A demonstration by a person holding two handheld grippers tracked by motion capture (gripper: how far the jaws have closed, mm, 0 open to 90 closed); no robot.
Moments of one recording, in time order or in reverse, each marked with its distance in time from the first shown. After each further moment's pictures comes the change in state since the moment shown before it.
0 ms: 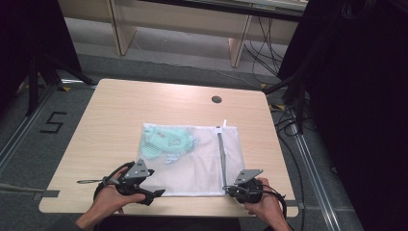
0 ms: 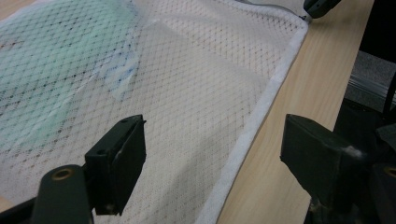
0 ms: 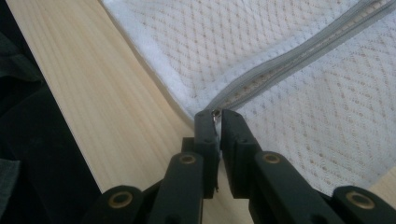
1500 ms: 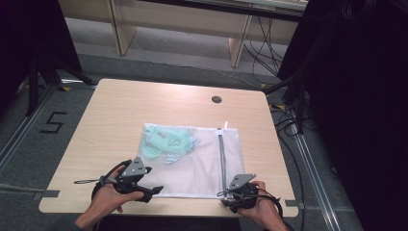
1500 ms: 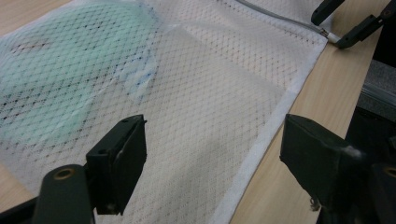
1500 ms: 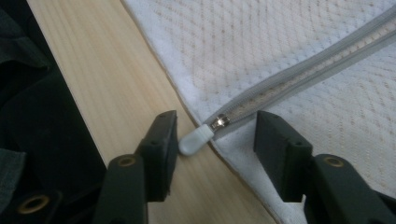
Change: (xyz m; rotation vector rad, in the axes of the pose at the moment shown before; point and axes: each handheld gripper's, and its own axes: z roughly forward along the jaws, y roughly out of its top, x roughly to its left) left arm 0.005 0.001 -0.006 -0.004 0.040 -0.009; right arm 0.012 0.000 0.008 0.030 0.011 -0.079
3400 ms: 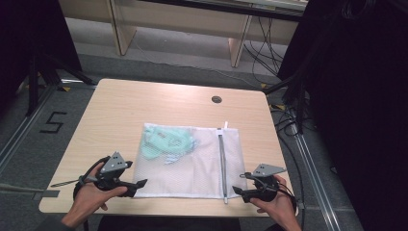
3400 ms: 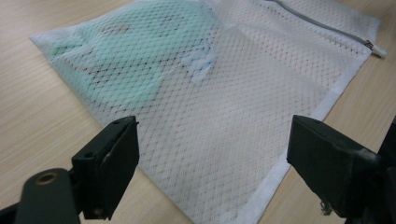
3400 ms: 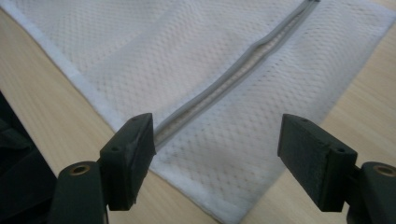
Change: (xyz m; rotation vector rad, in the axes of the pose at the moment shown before) left arm 0.025 -0.016 -0.033 -0.038 0.109 -0.080; right arm -0.029 -0.015 -0.037 -0.252 -0.069 0.205
